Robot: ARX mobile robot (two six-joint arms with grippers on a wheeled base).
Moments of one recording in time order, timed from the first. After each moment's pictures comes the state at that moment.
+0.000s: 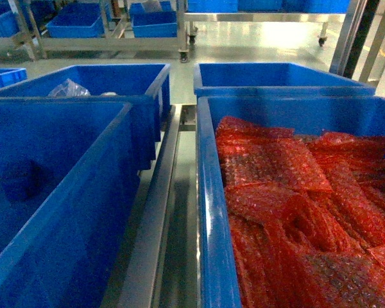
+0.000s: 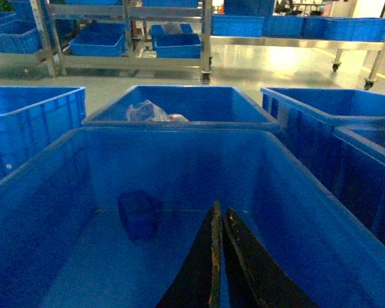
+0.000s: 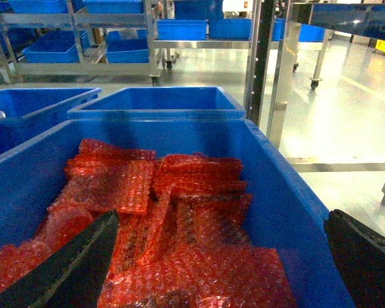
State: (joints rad) left arm 0.00 0.61 0.01 0.60 0.00 -0.02; right arm 0.00 0.01 0.01 -0.01 0.00 0.00
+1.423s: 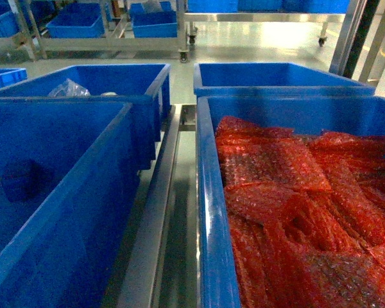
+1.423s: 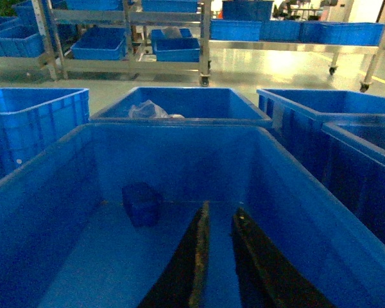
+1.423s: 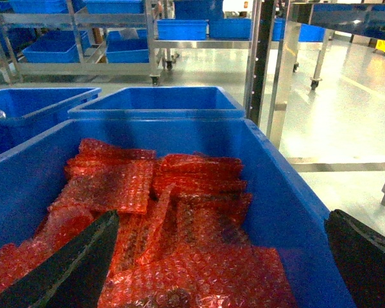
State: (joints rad) left arm 0.00 0.01 0.01 0.00 0.00 -0.02; right arm 0.00 0.01 0.01 -0.01 0.00 0.00
